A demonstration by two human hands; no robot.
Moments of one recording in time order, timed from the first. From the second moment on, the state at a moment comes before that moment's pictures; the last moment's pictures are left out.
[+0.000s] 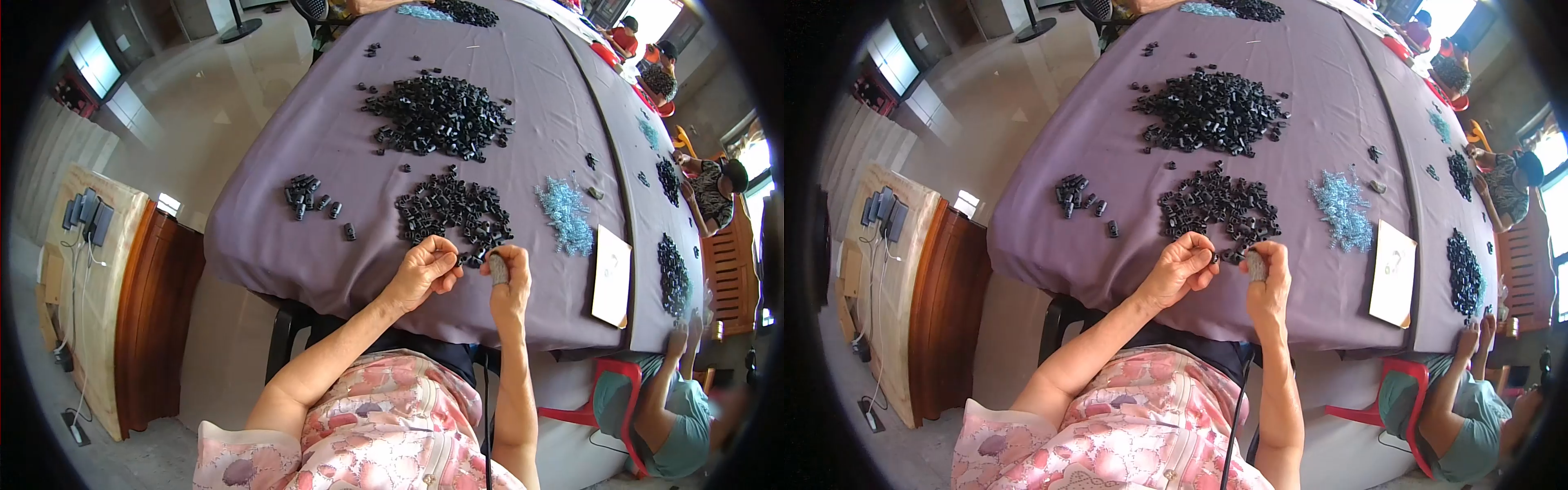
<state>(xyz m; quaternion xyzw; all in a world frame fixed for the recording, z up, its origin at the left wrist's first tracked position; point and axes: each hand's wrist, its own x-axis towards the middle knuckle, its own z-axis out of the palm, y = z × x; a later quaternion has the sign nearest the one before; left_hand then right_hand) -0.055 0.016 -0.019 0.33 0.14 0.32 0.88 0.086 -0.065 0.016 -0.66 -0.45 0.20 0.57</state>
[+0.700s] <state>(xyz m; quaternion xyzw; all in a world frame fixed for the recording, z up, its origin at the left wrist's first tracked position) -0.050 0.009 -0.013 0.49 0.17 0.28 0.81 0.074 -0.084 0.006 -0.56 -0.35 0.40 0.64</state>
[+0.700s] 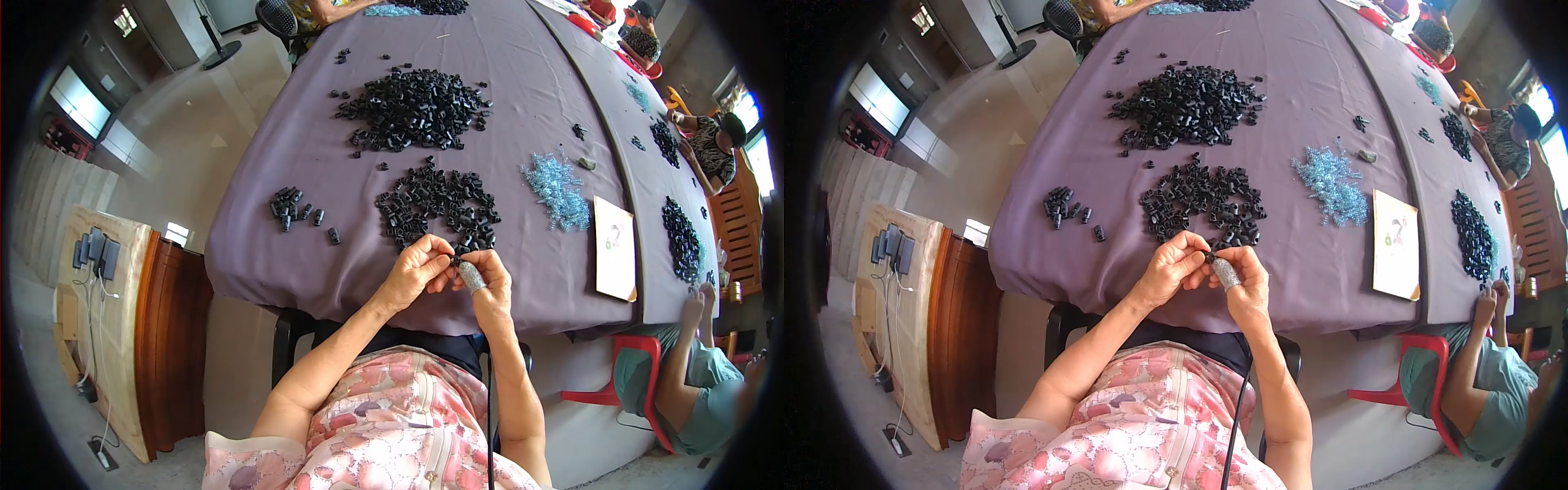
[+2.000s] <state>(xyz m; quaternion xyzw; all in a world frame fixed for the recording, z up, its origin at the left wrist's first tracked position) -0.059 0.014 -0.008 0.53 0.11 0.20 0.81 0.086 -0.087 0.002 -0.47 -0.33 0.51 0.64</state>
